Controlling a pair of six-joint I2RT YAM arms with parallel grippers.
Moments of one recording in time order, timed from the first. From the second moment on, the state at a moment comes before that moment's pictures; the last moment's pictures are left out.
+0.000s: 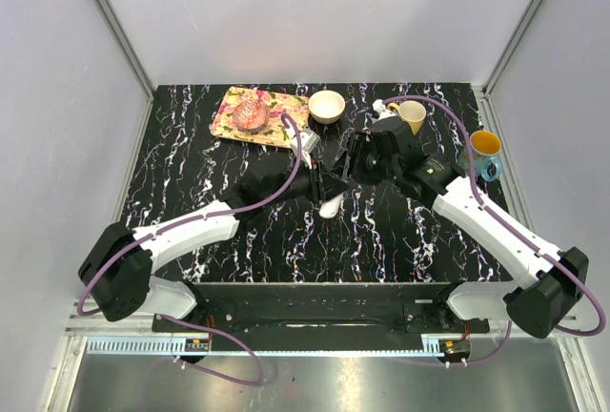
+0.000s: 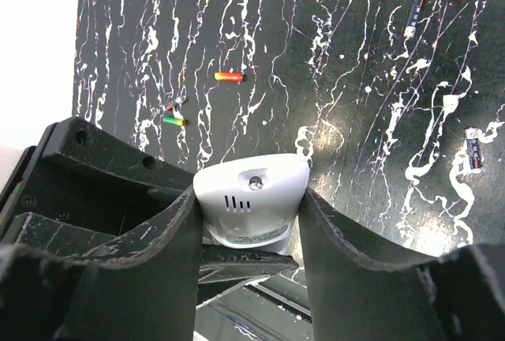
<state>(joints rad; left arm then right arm) -0.80 1.37 0.84 0.36 0.31 -0.57 0.67 1.28 1.25 -0.57 -0.02 0.71</state>
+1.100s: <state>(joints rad) -0.72 1.13 0.55 0.61 0.13 -0.82 0.68 0.92 0.72 -0.12 -0.20 0.83</state>
